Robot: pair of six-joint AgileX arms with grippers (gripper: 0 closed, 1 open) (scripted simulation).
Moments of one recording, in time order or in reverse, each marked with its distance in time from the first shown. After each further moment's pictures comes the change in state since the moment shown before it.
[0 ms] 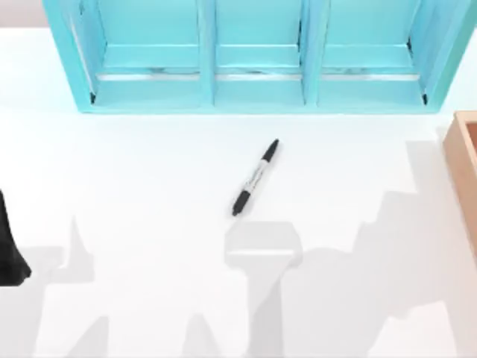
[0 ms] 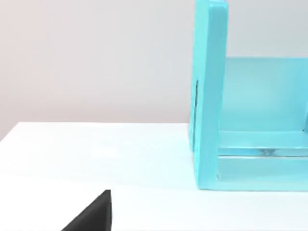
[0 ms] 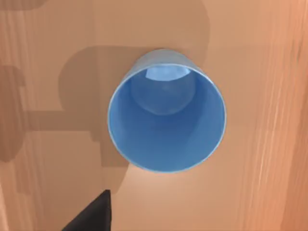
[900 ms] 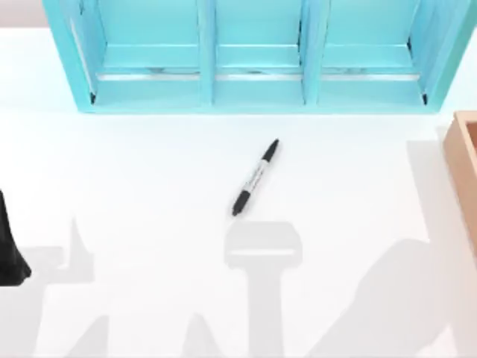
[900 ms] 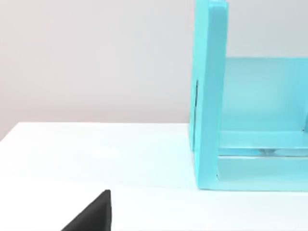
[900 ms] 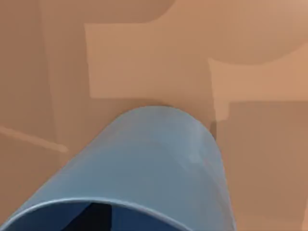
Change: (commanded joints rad) left arm 0.000 0.000 0.000 0.000 0.000 0.000; right arm 0.005 0.086 -0.283 0.371 0.000 0.006
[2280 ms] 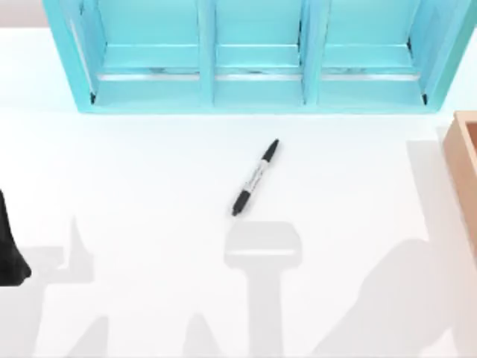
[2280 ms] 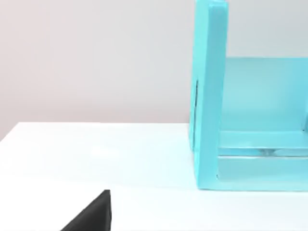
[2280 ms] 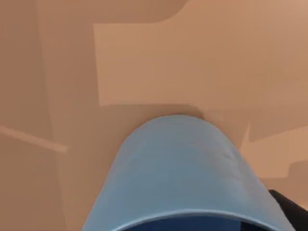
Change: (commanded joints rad) left arm 0.000 0.000 0.000 0.000 0.000 0.000; right arm -0.001 0.004 -0.009 0.011 0.000 -0.001
